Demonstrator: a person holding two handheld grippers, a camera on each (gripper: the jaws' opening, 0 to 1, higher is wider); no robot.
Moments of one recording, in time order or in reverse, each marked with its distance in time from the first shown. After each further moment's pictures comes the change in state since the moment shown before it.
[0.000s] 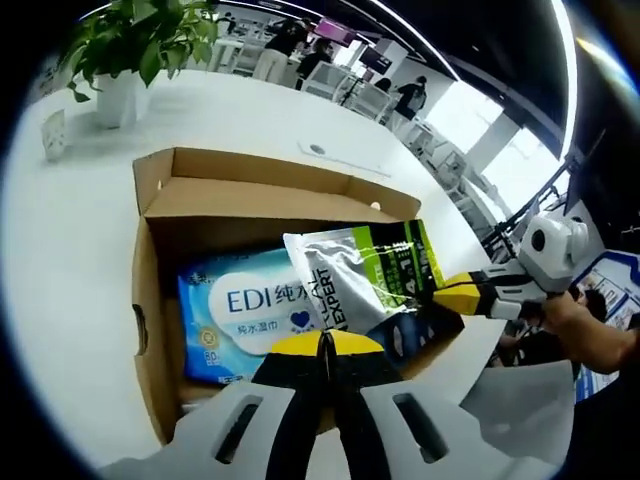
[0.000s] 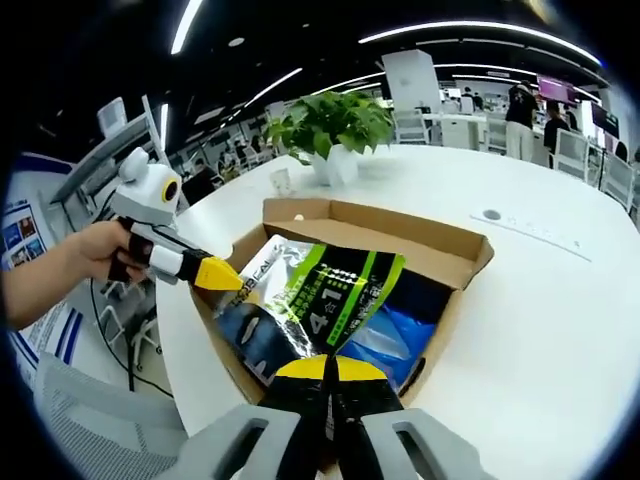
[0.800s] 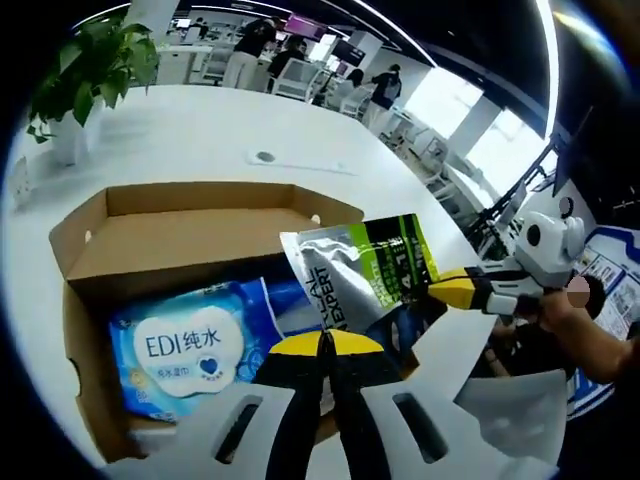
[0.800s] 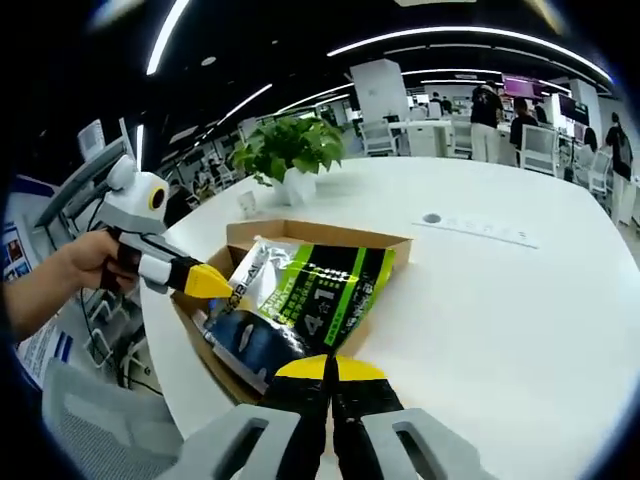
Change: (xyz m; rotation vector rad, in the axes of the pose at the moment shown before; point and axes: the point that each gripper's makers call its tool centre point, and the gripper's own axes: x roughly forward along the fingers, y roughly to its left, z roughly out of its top) left arm 0.044 -0.078 0.022 0.095 0.034 -0.052; right arm -0.069 -0.063 -0.005 0.073 -0.057 -0.106
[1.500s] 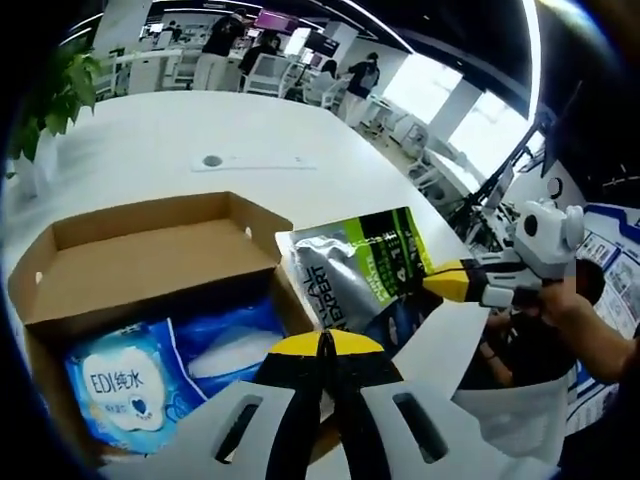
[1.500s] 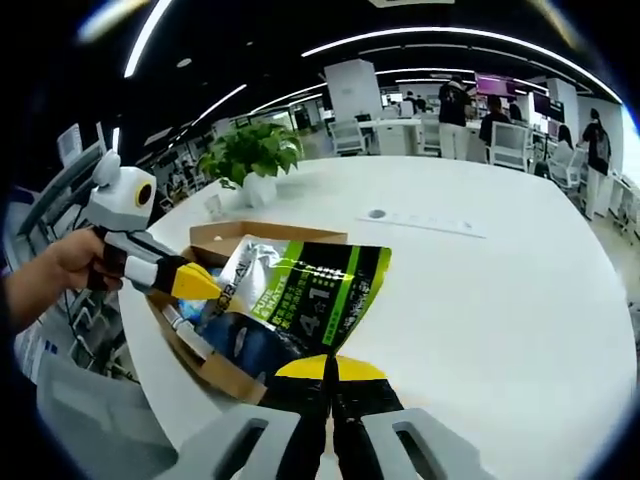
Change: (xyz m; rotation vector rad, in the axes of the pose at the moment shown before) left arm 0.051 -0.057 0.012 0.080 0.038 -0.050; right arm -0.040 -0.065 -0.013 0.033 0.010 -0.119
